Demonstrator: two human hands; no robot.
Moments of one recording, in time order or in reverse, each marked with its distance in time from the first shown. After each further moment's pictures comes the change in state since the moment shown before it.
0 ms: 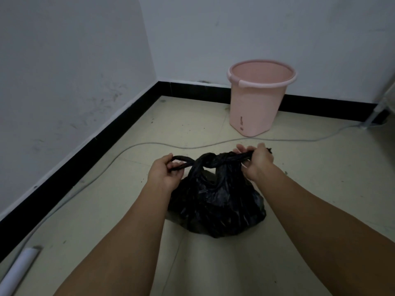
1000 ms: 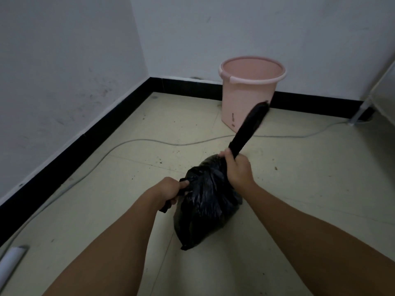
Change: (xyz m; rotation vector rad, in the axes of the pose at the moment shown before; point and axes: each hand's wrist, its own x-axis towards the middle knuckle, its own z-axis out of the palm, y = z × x) left_hand -0.002 -0.038 -0.029 1.455 -0.102 -0.021; right_hand -0.002 0.044 -0.038 -0.963 -0.185 -0.682
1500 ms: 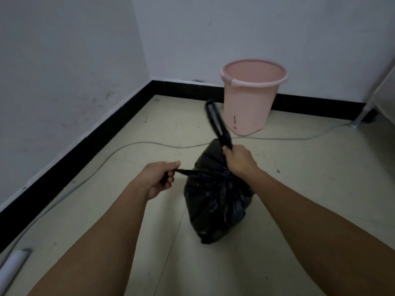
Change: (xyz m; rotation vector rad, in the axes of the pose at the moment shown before) left_hand -0.010 0.019 -0.039 -0.564 -0.002 0.169; right_hand 0.030 -0.034 -0.010 -0.409 -0.153 0.062
